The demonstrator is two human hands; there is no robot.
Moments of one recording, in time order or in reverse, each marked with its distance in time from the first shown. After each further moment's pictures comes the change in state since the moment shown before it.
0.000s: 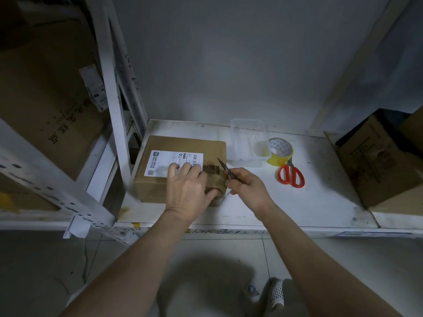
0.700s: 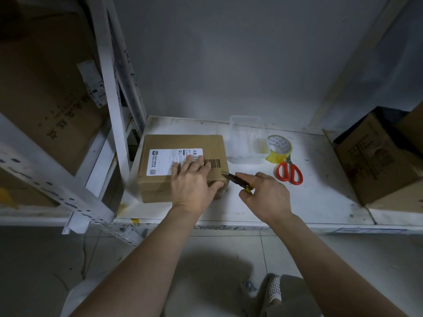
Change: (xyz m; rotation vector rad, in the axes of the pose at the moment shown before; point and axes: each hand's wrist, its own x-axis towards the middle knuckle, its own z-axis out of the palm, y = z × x) left_hand 0.005 0.016 0.000 -0.187 -0.261 -0.248; right_hand -0.020 0.012 -0.026 -1.044 0.206 -0.279
